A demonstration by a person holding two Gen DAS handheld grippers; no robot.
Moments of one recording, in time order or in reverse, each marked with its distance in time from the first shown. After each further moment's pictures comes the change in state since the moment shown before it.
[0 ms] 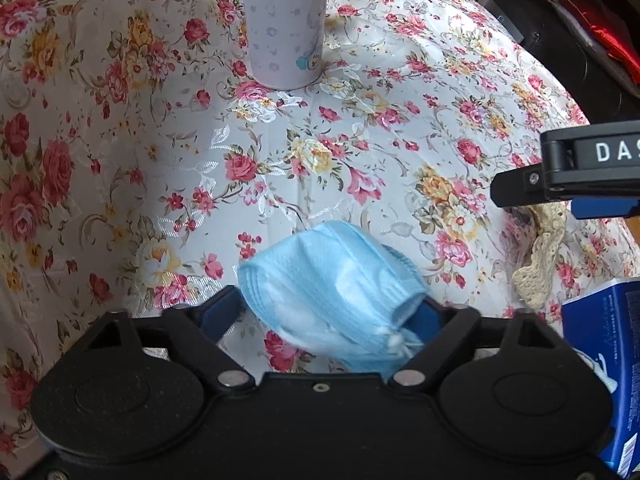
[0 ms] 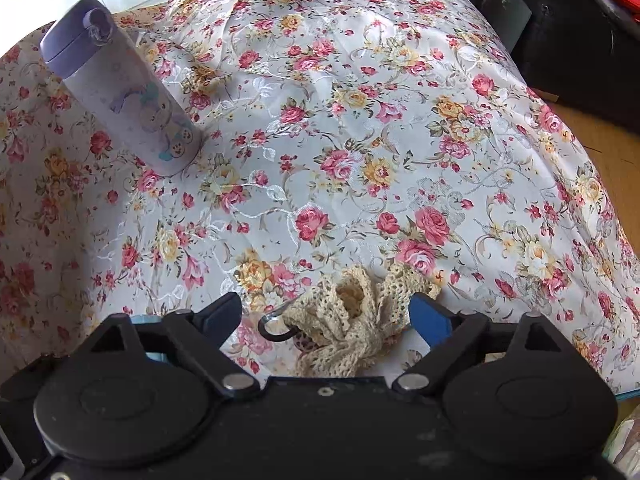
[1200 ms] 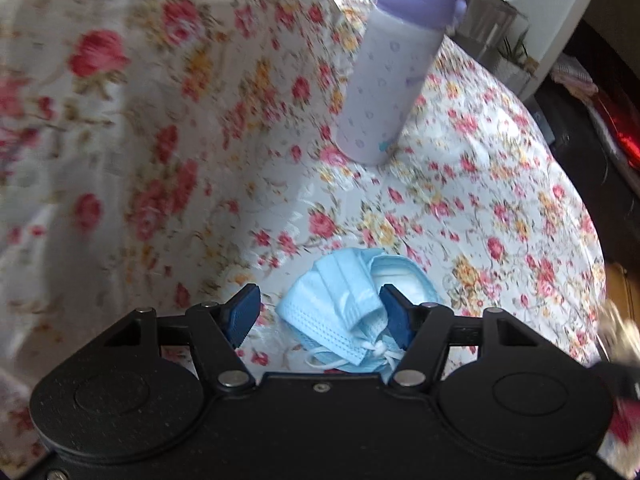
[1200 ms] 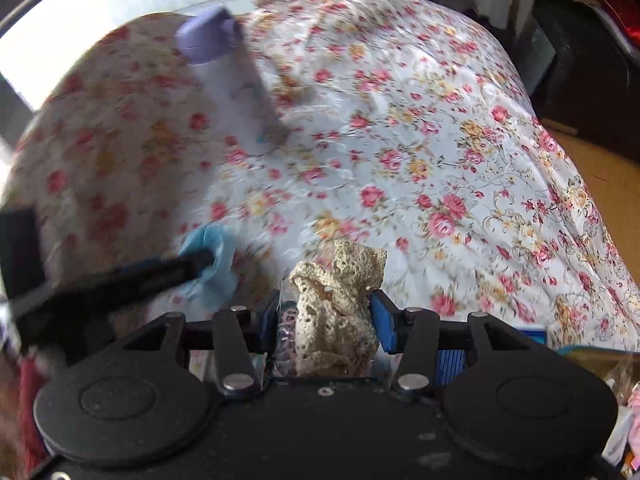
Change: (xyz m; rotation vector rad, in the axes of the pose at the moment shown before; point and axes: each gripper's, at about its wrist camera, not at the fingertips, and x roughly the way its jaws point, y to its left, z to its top) left arm -0.043 0.052 -0.003 -0.237 -0.173 0.002; right arm -0.102 0.032 -0.059 -0.130 -0.063 0.085
